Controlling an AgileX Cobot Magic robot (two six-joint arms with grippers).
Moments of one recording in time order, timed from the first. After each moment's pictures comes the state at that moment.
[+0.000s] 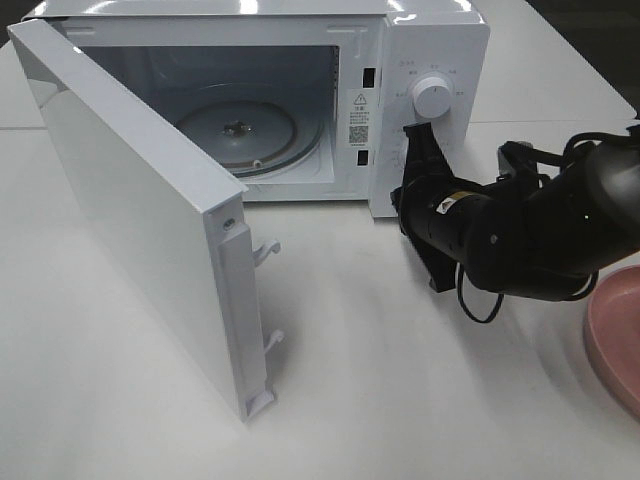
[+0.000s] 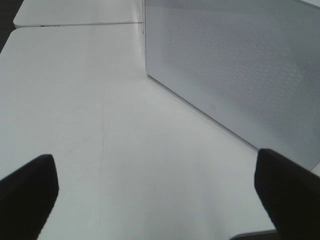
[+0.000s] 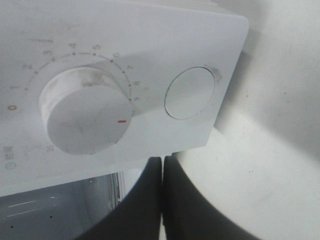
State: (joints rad) left arm 0.03 -0.01 -0.50 -0.16 1.05 0.13; right arm 0.57 1.94 -0.74 0.59 -0.78 1.15
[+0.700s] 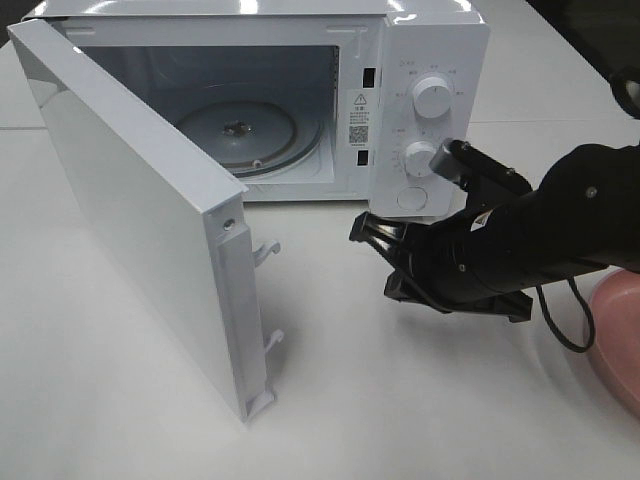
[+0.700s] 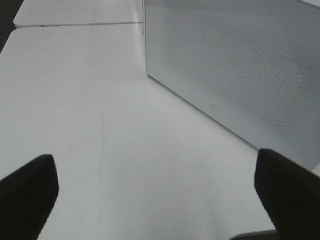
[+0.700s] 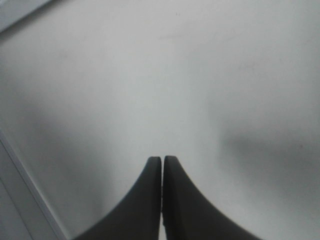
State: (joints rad) left arm 0.03 -0.01 -0.50 -0.16 1.05 0.13; right arm 0.57 1.65 -0.66 0.58 -0.06 0.28
